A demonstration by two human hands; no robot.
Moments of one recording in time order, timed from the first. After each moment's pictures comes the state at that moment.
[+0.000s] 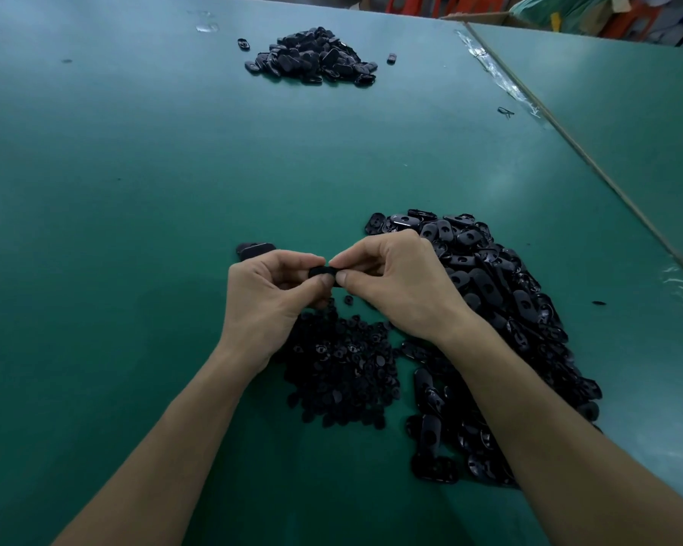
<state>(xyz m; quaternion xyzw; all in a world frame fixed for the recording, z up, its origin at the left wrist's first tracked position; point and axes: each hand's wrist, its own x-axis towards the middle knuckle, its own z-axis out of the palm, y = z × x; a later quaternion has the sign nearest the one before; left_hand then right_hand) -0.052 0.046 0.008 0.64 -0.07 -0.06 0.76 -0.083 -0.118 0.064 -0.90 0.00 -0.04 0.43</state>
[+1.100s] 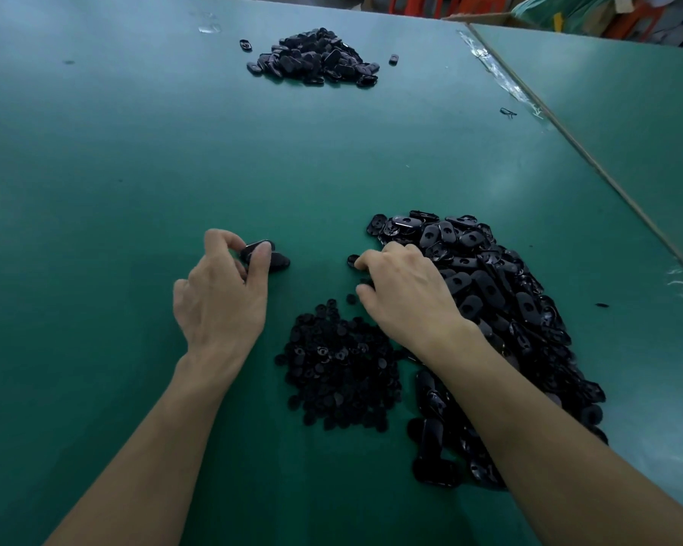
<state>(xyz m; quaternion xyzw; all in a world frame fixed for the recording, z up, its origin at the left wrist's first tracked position) -0.036 0.072 0.000 0.91 0.02 0.13 0.38 -0.082 -0.116 0.051 -1.00 0.04 0.03 0.06</state>
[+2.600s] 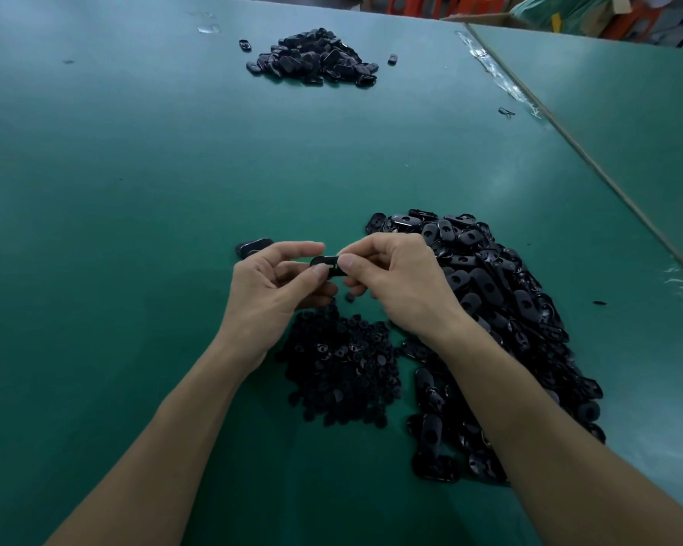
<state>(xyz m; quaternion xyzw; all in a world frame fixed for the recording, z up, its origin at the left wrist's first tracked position) -0.050 0.050 0.008 0.60 -0.09 -0.12 0.79 -0.085 -0.114 0.060 -0.85 0.07 -0.02 0.52</state>
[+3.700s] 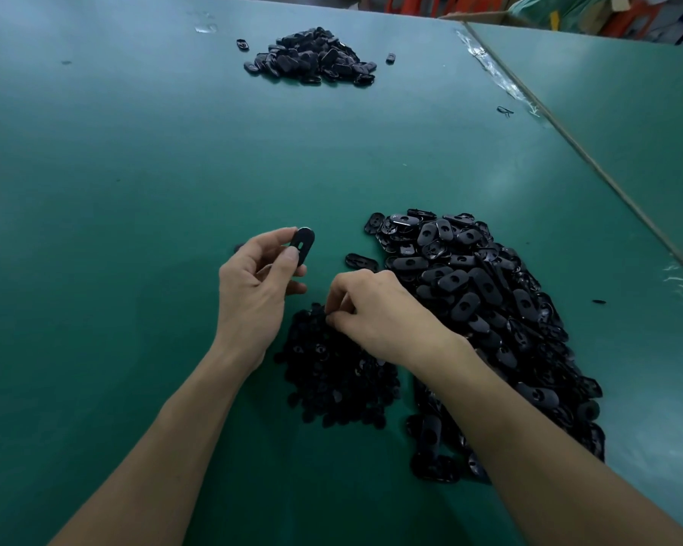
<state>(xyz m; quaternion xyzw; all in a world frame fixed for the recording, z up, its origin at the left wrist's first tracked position) -0.044 0.047 0.002 0.65 -0.04 0.00 0.76 -0.091 -0.099 0.051 -0.95 0.02 0.15 0.27</state>
